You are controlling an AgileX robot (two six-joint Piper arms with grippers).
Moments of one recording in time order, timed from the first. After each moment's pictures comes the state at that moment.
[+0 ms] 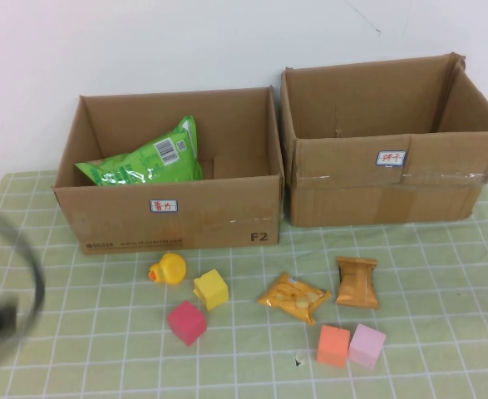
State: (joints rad) right arm 0.28 1.03 -0.57 0.11 0.59 -0.21; left arm -0.12 0.84 -0.72 0.03 0.56 0.06
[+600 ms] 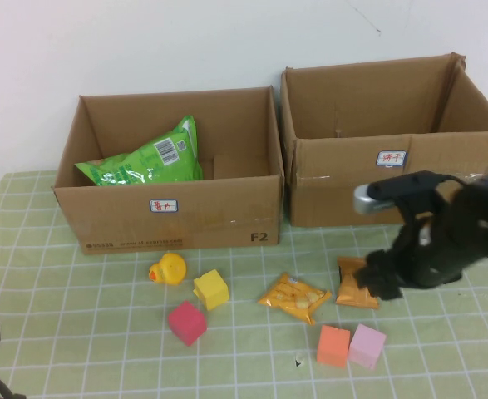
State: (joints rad) right arm 0.47 1.78 -1.07 -0.02 0.53 0.15; left arm -0.12 0.51 -0.26 -0.10 0.21 0.05
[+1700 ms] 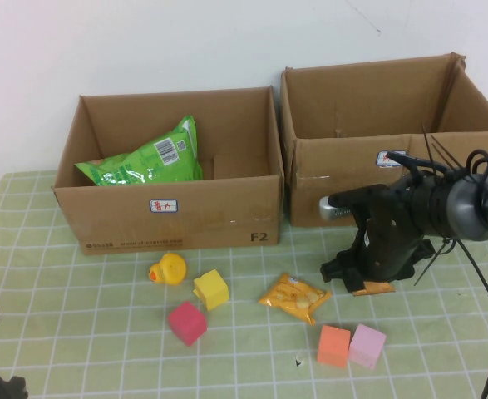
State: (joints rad) right arm 0.47 2.19 -1.40 -0.20 0.60 0.37; left arm -0.13 0.52 -0.26 -0.10 0.11 0.04
